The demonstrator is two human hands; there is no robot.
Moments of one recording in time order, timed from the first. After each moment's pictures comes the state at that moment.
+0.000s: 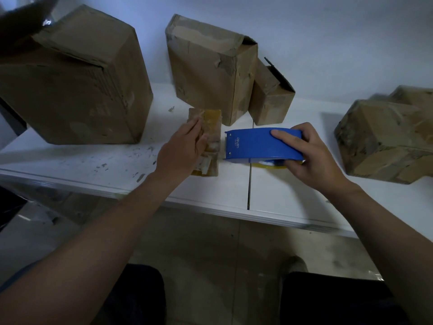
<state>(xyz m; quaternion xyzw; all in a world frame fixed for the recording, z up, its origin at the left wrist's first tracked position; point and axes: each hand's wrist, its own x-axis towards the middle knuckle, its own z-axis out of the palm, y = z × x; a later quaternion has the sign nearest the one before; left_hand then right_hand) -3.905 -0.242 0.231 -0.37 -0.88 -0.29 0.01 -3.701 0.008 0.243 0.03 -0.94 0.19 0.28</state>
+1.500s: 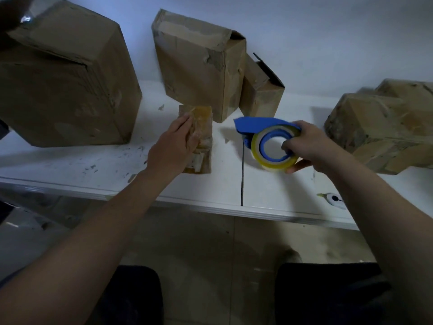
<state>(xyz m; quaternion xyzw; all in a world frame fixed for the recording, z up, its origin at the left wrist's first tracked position) -3.903 -0.241 0.234 -0.36 -0.89 -0.28 0.02 -3.716 -0.012 0.300 -0.43 -0.77 0.47 0.05</state>
